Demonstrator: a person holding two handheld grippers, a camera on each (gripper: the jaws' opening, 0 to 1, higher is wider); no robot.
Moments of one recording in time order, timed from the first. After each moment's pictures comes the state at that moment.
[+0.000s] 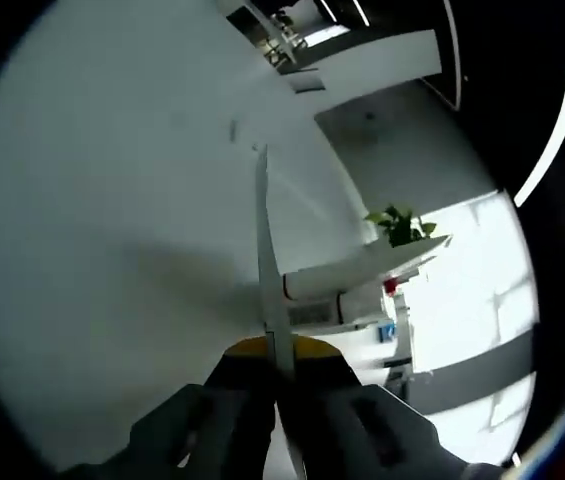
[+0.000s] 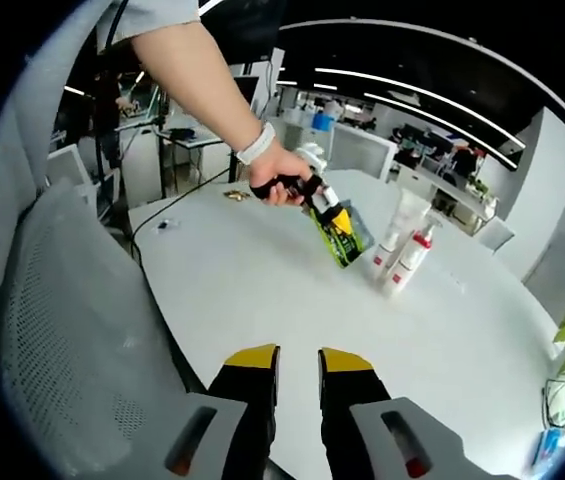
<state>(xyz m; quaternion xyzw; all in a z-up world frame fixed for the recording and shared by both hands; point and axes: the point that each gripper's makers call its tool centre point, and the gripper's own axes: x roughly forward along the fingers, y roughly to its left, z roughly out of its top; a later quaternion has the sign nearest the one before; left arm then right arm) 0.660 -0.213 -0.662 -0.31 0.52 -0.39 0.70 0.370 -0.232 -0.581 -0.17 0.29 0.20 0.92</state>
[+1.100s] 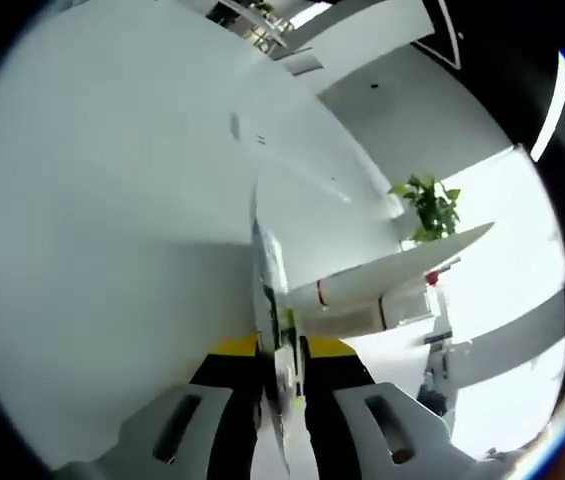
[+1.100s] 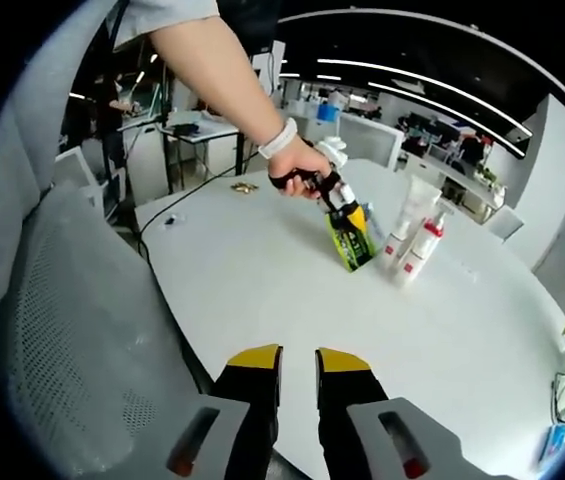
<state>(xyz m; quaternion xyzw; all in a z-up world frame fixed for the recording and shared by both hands) 0.677 -0.208 -0.679 -0.22 0.52 -0.39 0.72 0.367 -0.227 -0.590 -0.16 0.32 0.21 0.91</state>
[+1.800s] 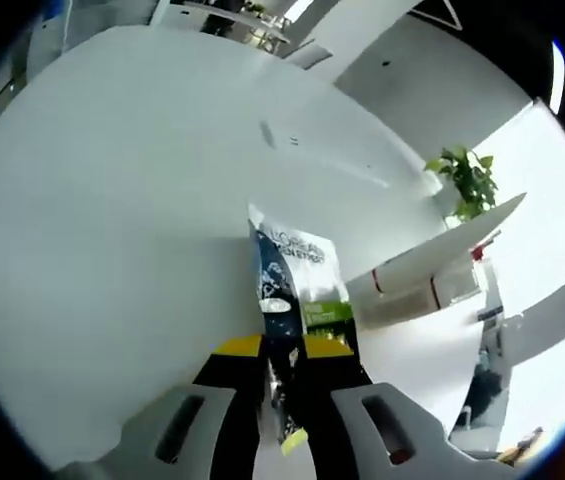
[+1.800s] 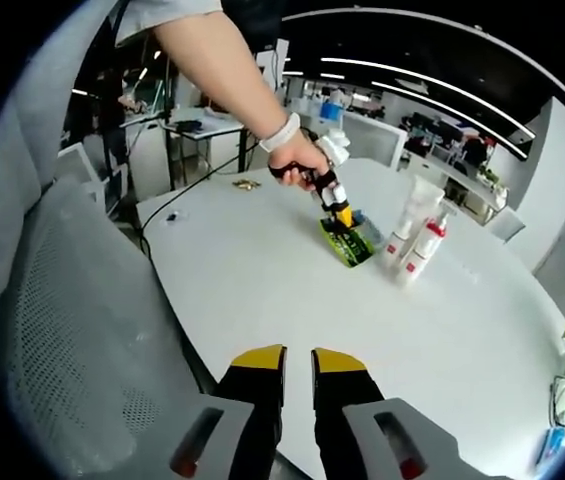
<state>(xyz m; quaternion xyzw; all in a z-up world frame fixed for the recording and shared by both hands) 0.693 -0.173 -0.698 -0.10 0.52 -0.35 0.77 0.366 -0.227 -0.592 -0.17 0.32 0.22 0.91</state>
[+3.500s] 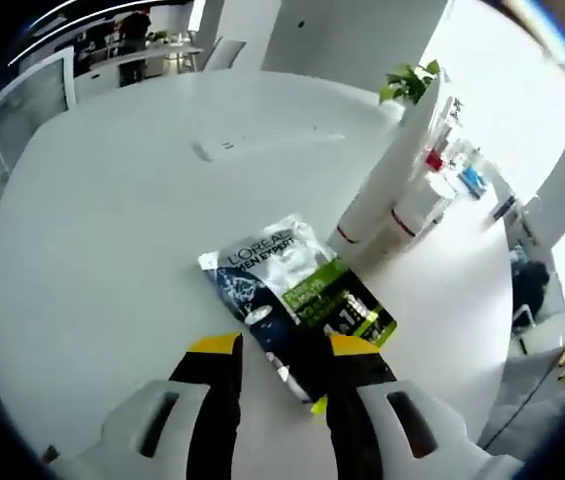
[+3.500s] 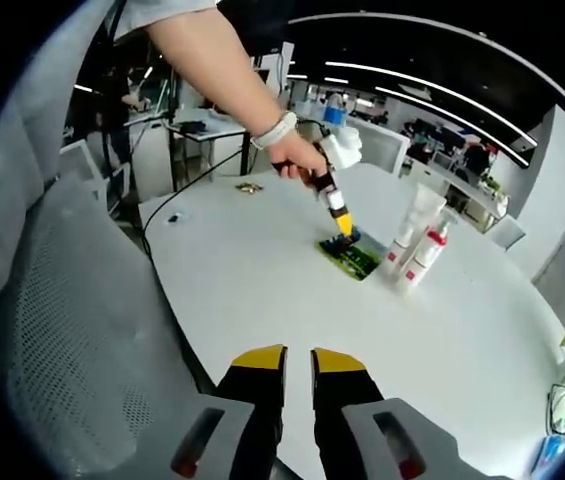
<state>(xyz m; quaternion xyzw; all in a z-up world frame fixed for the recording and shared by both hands) 0.682 -0.160 -0.681 0.10 0.45 -0.45 0.77 0.368 -0.224 -0.587 -0.18 0.31 0.22 0.91</state>
